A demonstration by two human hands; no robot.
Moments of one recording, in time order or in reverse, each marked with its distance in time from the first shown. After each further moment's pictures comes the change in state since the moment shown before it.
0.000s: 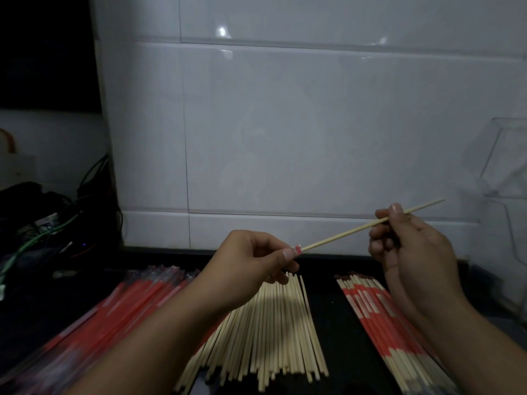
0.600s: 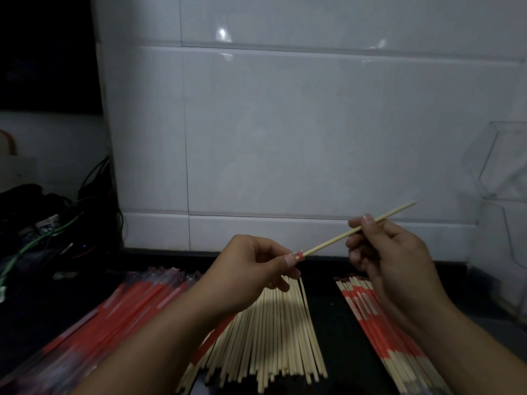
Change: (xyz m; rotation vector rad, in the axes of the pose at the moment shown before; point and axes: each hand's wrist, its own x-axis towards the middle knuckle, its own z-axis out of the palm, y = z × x) left_hand 0.003 -0.005 0.000 0.053 -0.053 0.005; right_hand -0.004 0.010 0.000 -0.145 -0.183 0.041
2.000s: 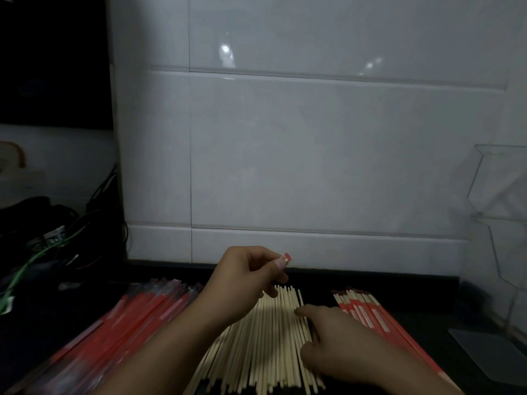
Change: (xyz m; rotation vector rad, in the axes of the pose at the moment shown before) left_hand 0.004 -0.008 -0.001 0.020 0.148 0.055; right_hand -0.029 0.029 0.017 -1.315 -0.766 0.170
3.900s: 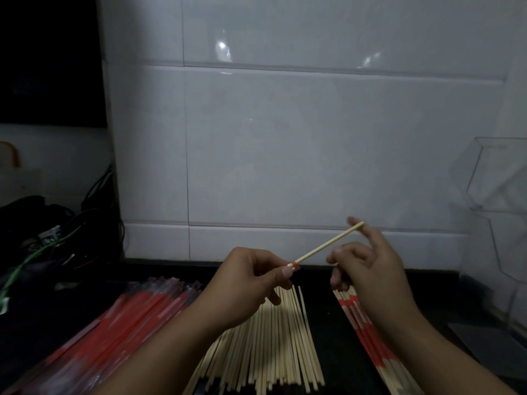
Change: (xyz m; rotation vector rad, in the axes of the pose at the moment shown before) left_hand -0.004 0.005 0.001 0.030 -0.111 -0.015; right_hand -0.005 0.004 -0.032 0.973 0.780 -0.163
